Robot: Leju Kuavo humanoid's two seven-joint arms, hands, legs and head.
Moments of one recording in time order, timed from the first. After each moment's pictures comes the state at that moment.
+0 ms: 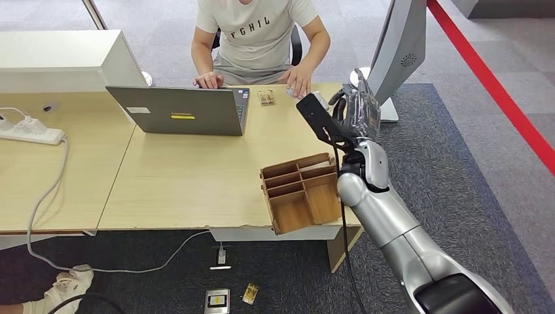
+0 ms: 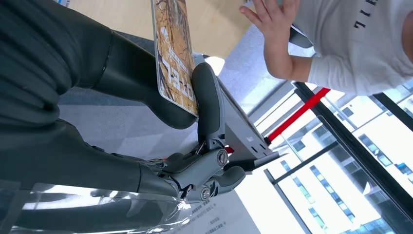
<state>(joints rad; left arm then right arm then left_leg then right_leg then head) 0.45 -0.35 0.09 -2.29 -0.34 0.69 -0.70 -0.77 -0.06 0.57 -1.08 0.73 -0.46 0.36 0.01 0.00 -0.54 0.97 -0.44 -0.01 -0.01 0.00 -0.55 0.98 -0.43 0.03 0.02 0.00</state>
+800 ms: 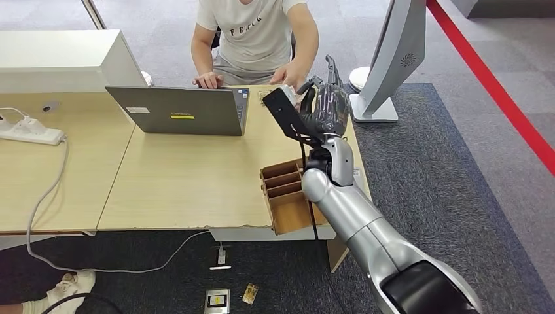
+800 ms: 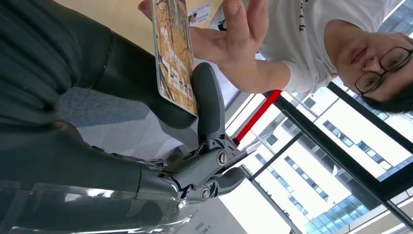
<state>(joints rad) 0.43 -0.35 0.12 -2.29 -0.26 0.69 -0.70 -0.85 0.13 0.58 -0.87 0.71 -0.66 0.22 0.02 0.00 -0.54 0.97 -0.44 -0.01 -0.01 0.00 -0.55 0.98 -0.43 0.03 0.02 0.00</state>
